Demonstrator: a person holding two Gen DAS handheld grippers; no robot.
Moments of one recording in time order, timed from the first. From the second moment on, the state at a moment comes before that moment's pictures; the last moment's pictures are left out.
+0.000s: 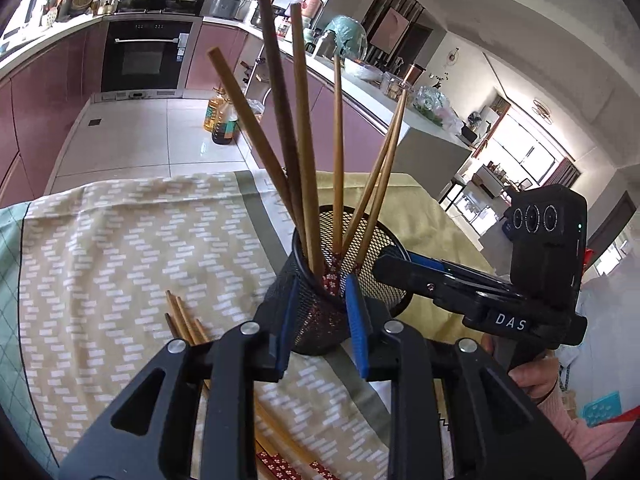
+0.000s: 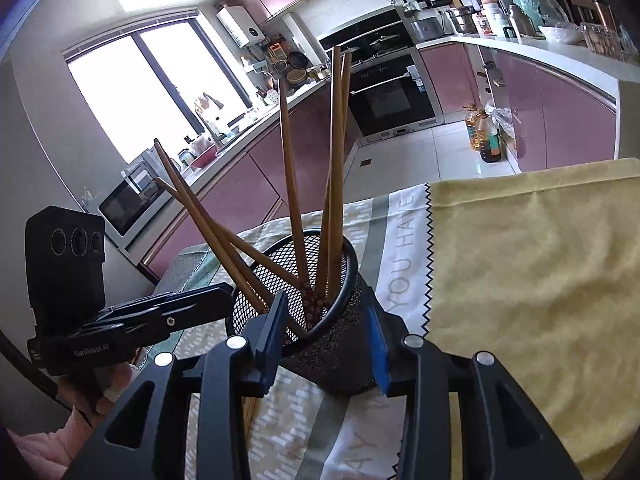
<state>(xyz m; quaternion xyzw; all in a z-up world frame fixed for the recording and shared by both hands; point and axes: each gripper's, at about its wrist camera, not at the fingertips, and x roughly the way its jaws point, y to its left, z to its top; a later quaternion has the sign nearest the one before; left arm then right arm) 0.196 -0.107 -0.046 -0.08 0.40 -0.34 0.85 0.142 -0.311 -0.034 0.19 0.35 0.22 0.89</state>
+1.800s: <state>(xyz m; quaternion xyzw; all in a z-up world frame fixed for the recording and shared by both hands) 0.120 -0.059 -0.112 0.01 0.46 -0.21 0.86 0.079 -0.184 -0.089 -0.03 0.43 0.24 0.87</state>
